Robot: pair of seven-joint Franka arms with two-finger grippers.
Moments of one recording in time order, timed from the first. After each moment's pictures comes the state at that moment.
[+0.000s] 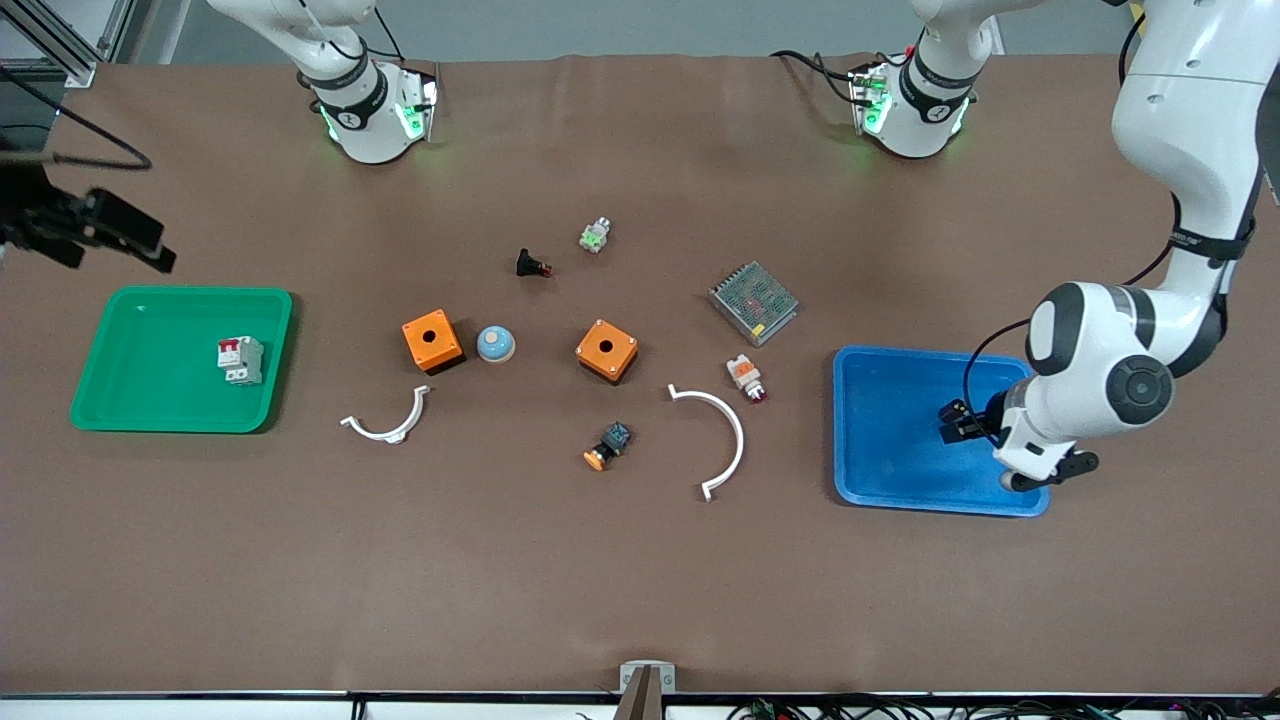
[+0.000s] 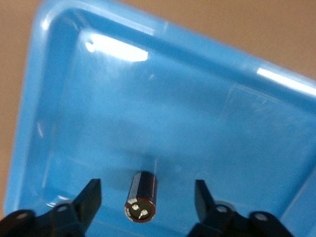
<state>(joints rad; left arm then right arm) 0.22 0.56 -0.29 -1.76 0.15 2.19 -0.39 -0.10 0.12 0.18 -1.31 0.03 1.43 0.19</state>
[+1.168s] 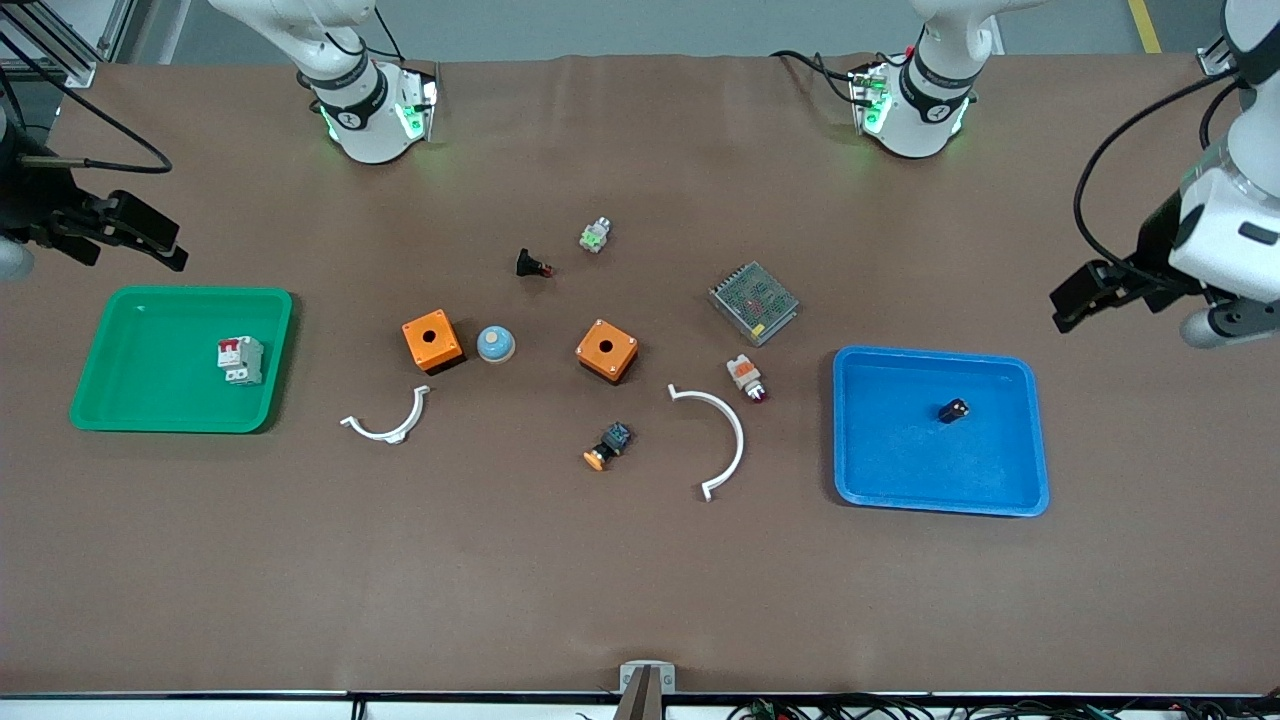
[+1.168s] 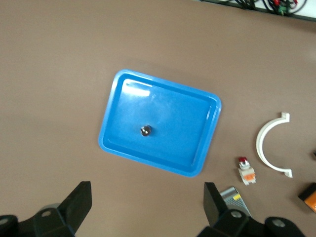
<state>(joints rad) 0.19 0.12 -0.40 -1.42 0.11 1.59 -0.39 -0.13 -0.01 0.17 -1.51 0.03 1.52 0.14</state>
